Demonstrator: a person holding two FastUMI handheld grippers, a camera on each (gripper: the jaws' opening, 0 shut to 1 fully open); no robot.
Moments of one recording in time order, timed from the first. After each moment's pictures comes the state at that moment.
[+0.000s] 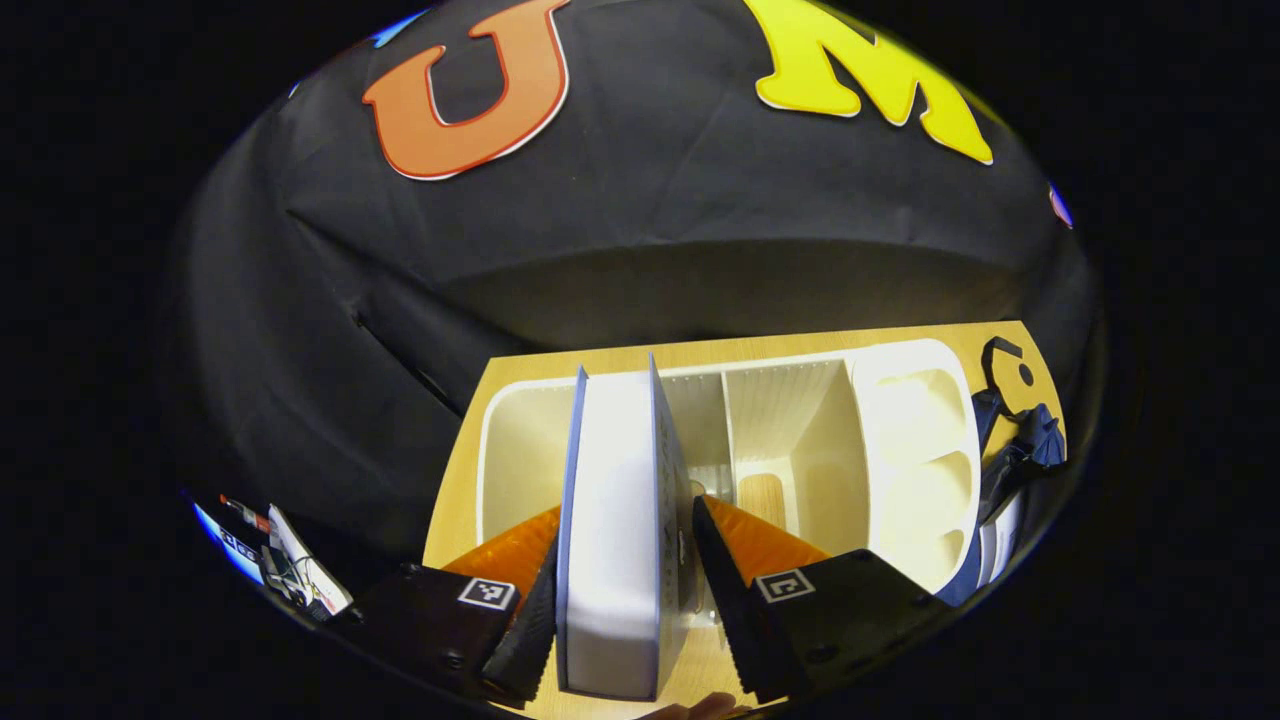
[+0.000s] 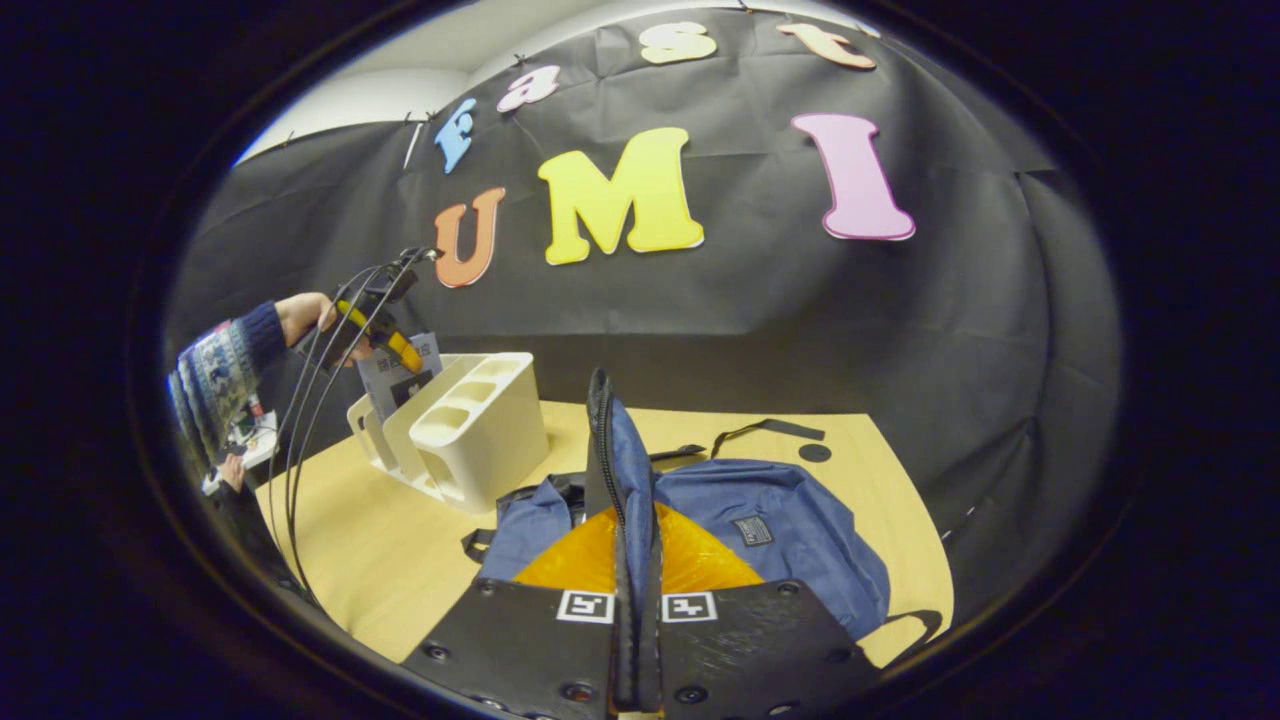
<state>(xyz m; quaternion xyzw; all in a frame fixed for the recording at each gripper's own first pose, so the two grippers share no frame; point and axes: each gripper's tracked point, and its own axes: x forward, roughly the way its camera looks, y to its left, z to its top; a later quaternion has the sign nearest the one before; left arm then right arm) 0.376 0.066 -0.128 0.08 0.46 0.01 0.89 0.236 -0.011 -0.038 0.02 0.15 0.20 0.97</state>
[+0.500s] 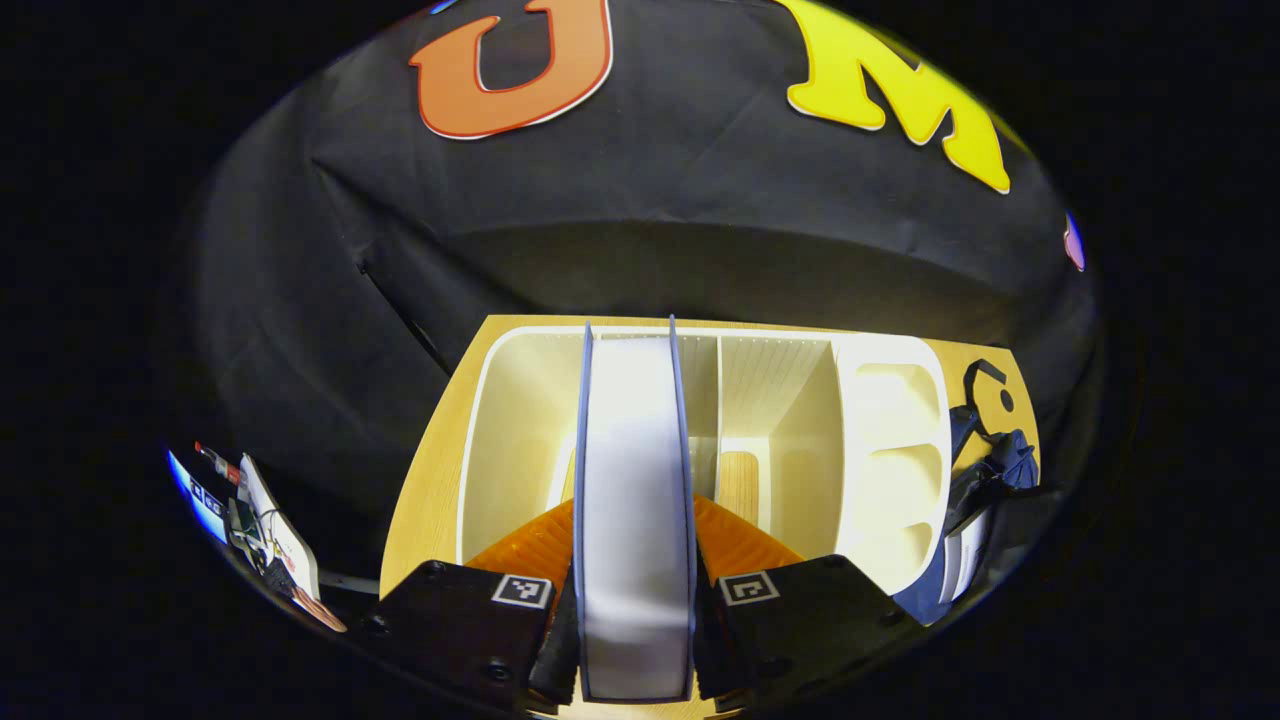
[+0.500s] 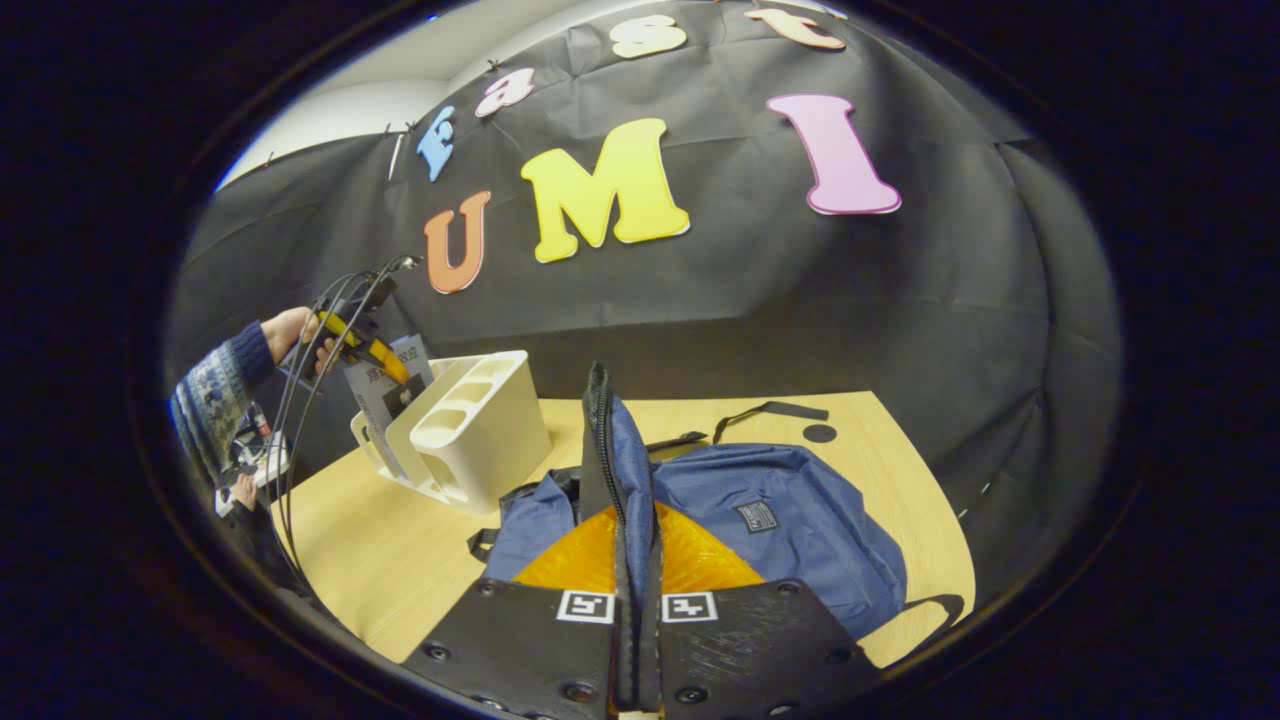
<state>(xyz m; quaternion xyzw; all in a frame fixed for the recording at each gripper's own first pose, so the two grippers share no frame) 0.334 0.059 -0.116 0.01 0.46 0.02 0.89 0.238 -0.018 -0.051 0.04 0.16 0.20 0.97</state>
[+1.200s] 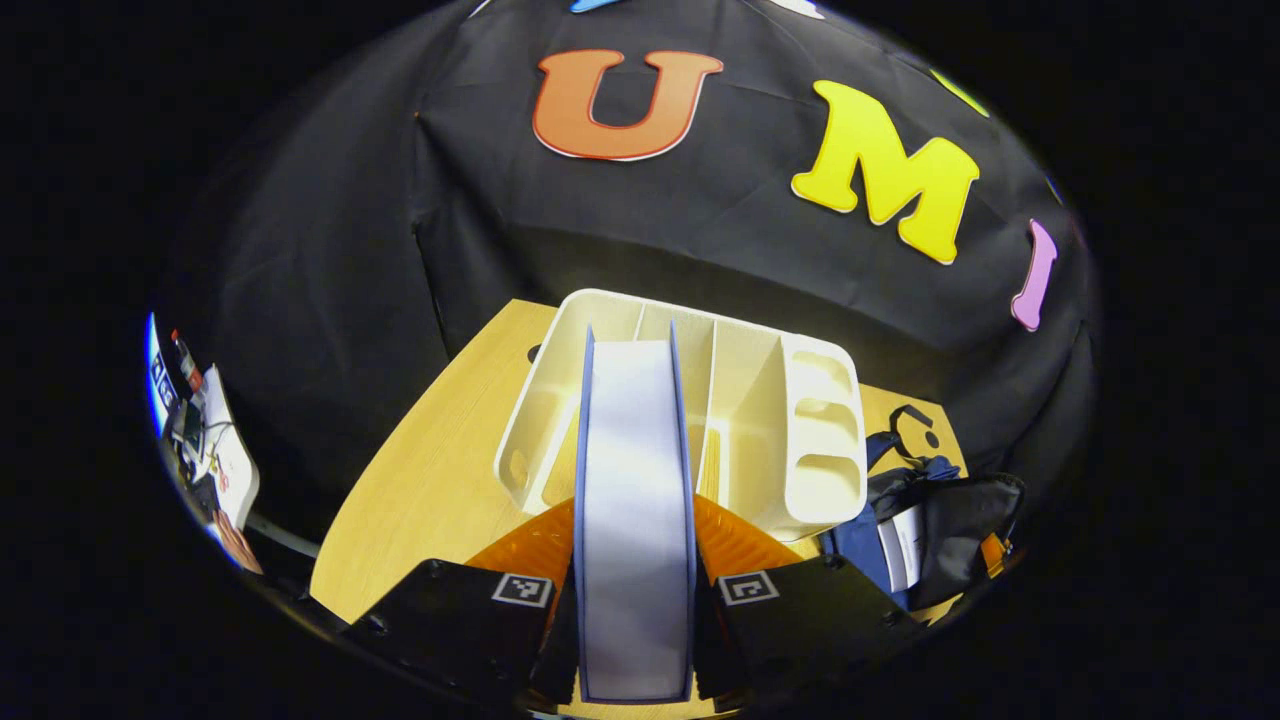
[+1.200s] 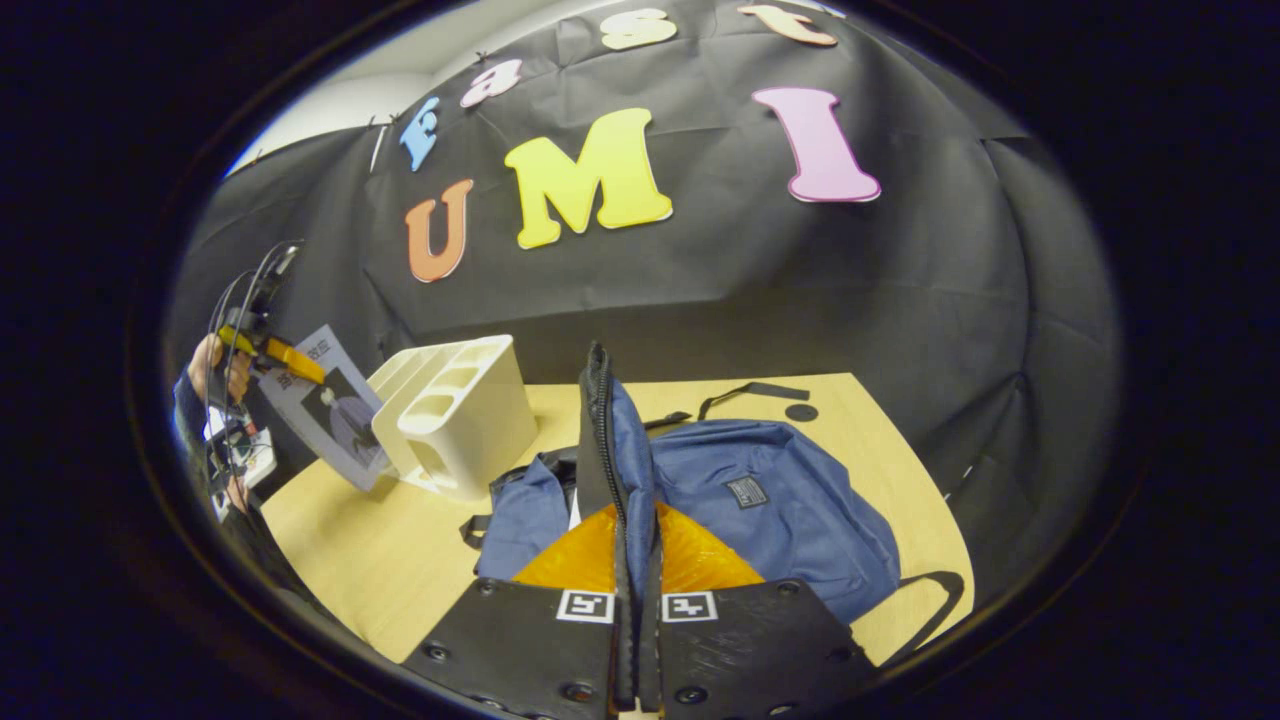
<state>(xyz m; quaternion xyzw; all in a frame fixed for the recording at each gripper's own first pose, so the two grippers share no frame) 0.197 0.086 -0.084 -0.13 0.38 0.00 0.92 0.222 -0.018 -0.060 0.04 0.18 0.17 0.97</state>
